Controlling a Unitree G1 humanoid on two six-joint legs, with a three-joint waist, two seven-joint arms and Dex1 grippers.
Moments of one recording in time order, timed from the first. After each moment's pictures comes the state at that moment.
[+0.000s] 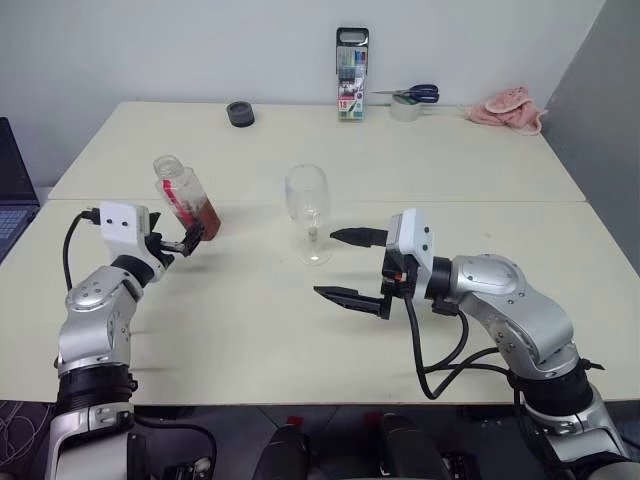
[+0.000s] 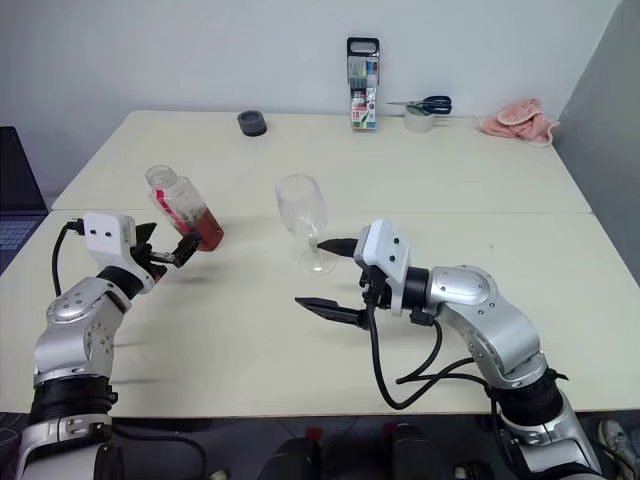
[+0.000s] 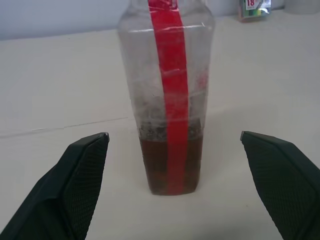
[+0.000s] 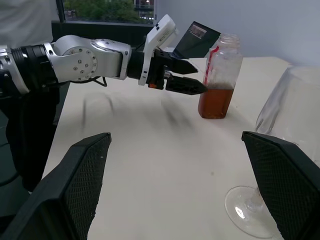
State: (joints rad) left arm -0.41 0.60 0.34 0.32 -0.30 0.23 -0.50; right arm -0.49 -0.41 0.23 -0.47 0.42 0.60 0.80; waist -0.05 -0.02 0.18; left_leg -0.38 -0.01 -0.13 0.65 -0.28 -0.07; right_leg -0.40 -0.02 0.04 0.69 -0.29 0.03
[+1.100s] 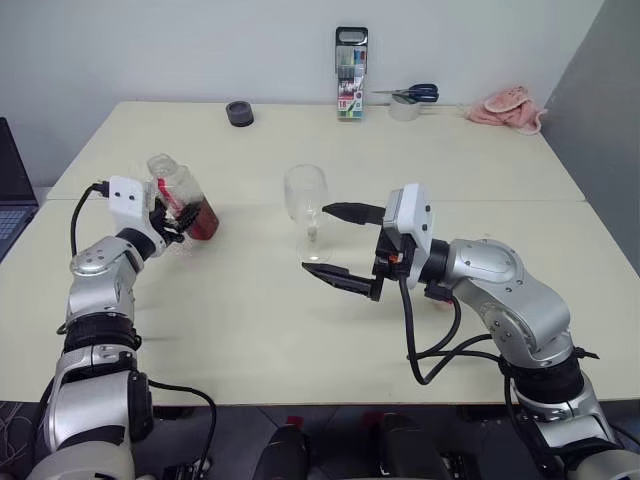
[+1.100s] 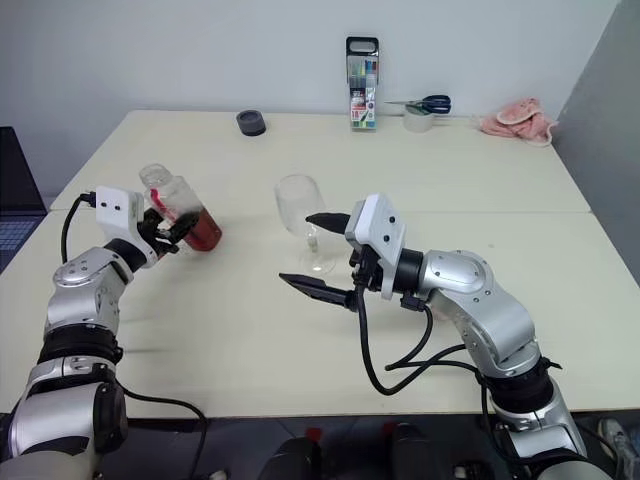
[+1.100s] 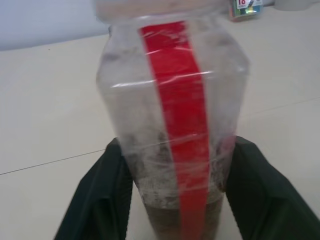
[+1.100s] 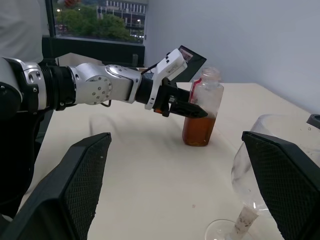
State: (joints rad) left arm -0.70 0.65 0.27 0.80 -0.22 0.02 -0.64; right arm -0.57 -0.37 0.22 -0.48 0.43 0.59 0.74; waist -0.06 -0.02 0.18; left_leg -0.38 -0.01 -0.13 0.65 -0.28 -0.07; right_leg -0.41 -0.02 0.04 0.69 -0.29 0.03
